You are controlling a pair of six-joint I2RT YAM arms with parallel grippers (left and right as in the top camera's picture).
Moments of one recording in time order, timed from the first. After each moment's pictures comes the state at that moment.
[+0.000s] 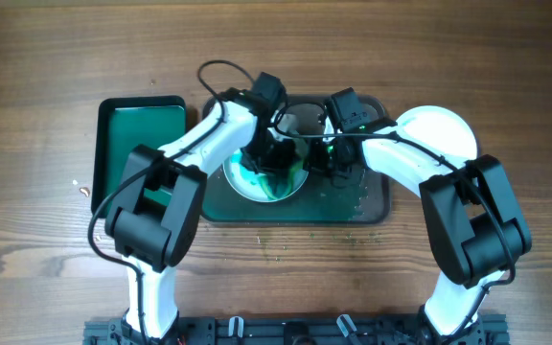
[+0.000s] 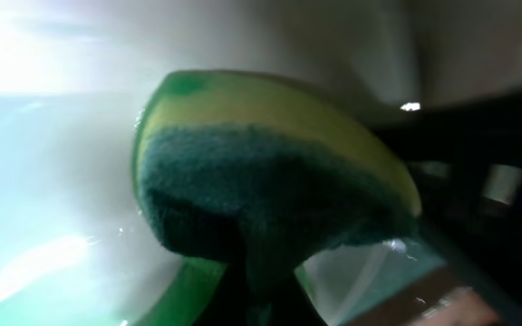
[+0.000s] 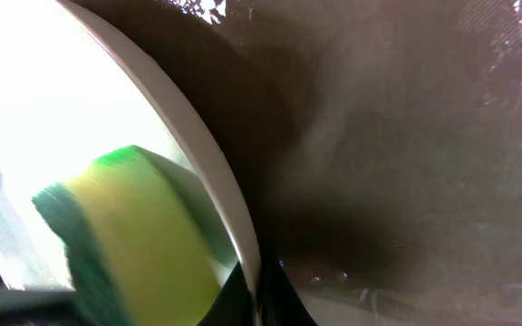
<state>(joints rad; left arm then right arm) -0.49 2.08 1.44 -0.88 0.40 -0.16 0.41 1.94 1.11 -0.43 -0.40 0.63</state>
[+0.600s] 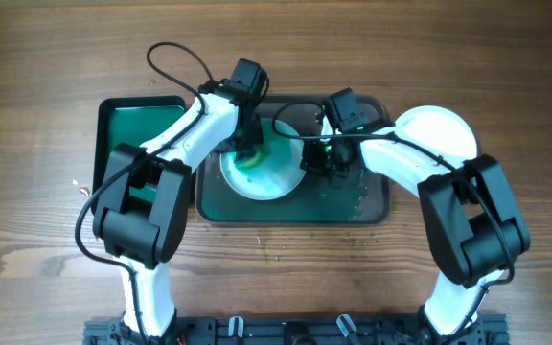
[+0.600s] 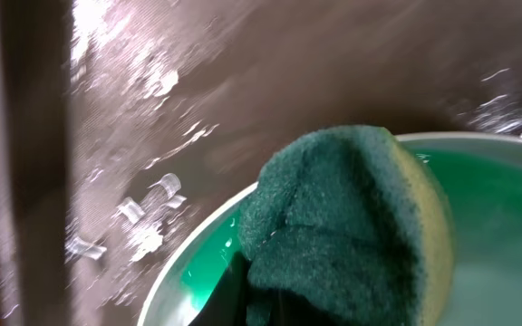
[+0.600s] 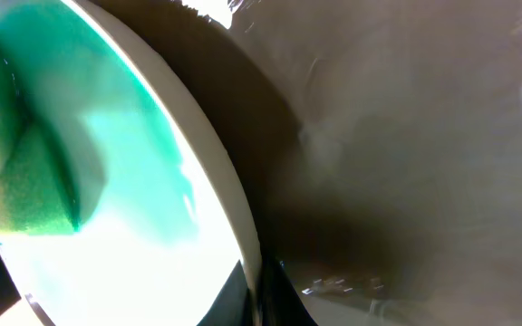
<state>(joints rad) -0.39 2.07 1.46 -0.85 -0.12 -0.54 0.42 1.94 1.11 -0.41 -0.40 0.63</state>
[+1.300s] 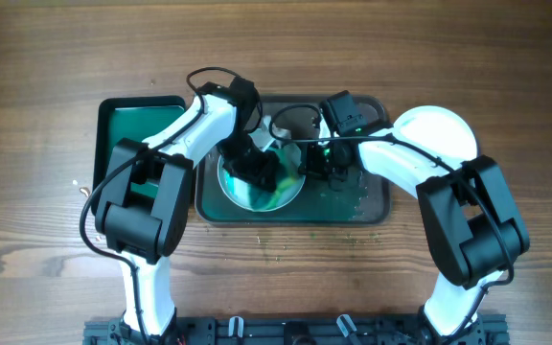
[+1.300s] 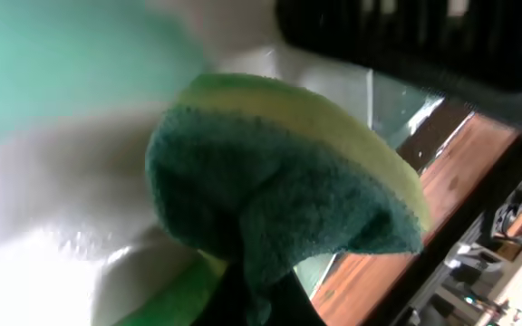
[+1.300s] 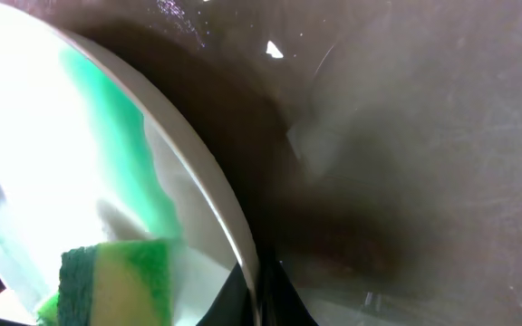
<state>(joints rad) -0.38 2.09 1.44 -1.09 0.56 0.27 0.43 1.94 1.11 -0.43 -0.42 0.60</state>
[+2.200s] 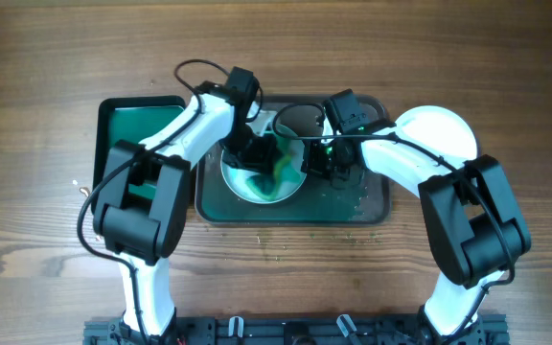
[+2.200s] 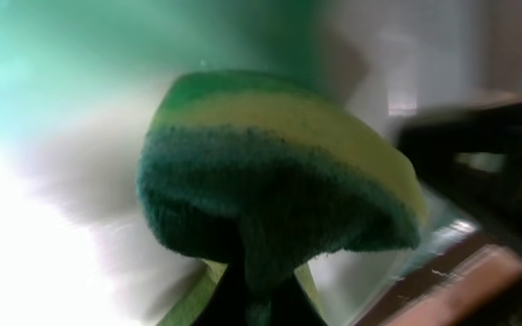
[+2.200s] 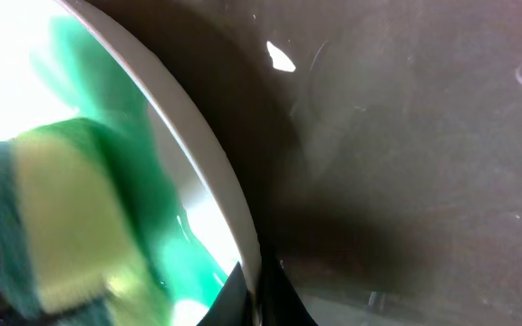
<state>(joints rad) -0.38 2.08 1.44 -0.93 0.46 -0.08 0.41 1.94 1.11 -0.43 -0.42 0.63</state>
